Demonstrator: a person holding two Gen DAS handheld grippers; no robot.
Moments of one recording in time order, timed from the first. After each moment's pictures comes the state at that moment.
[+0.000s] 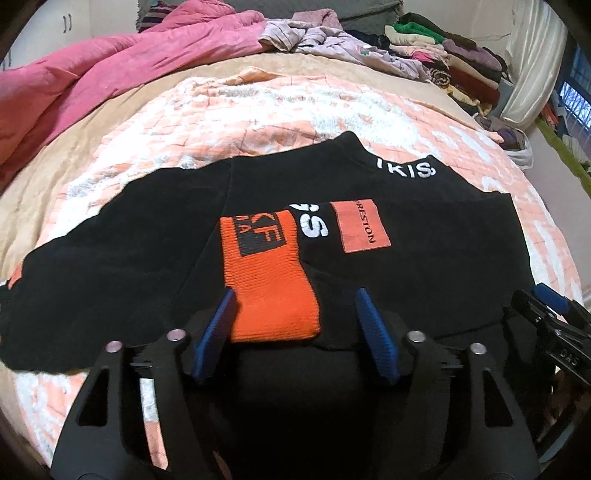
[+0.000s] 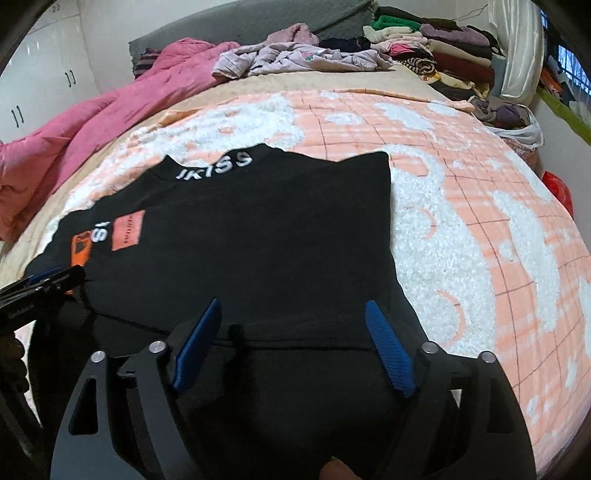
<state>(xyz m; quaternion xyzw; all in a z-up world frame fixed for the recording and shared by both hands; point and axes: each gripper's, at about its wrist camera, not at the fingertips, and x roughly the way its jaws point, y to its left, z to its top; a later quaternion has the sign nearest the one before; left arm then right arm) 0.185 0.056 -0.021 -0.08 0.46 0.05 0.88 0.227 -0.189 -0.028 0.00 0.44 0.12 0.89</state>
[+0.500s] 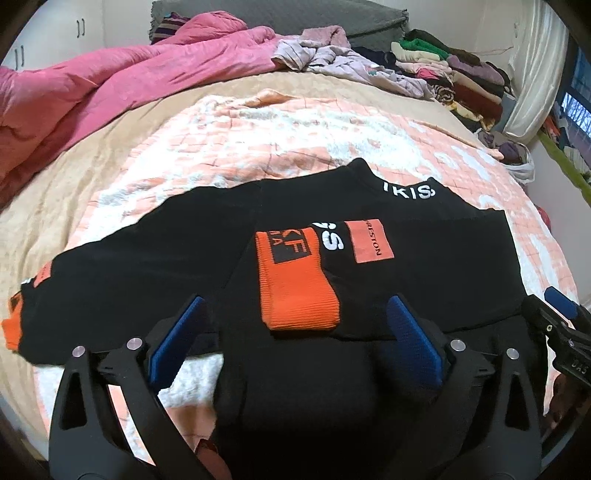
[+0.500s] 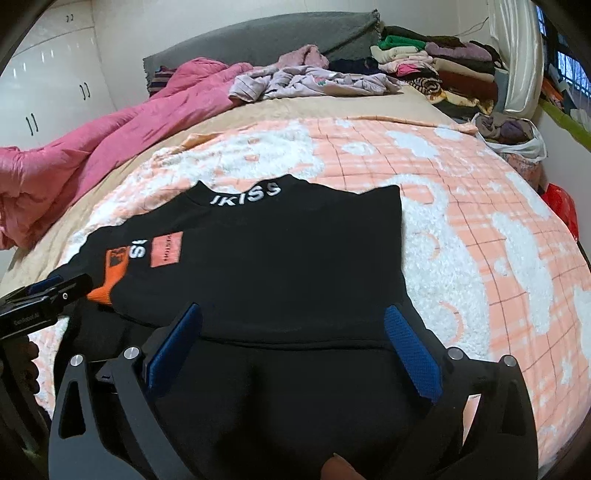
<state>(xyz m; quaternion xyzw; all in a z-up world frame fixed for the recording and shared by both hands) 0.163 0.069 0.006 -0.08 0.43 0.06 0.89 0.203 -0.176 0.004 0.00 0.41 0.14 0.90</state>
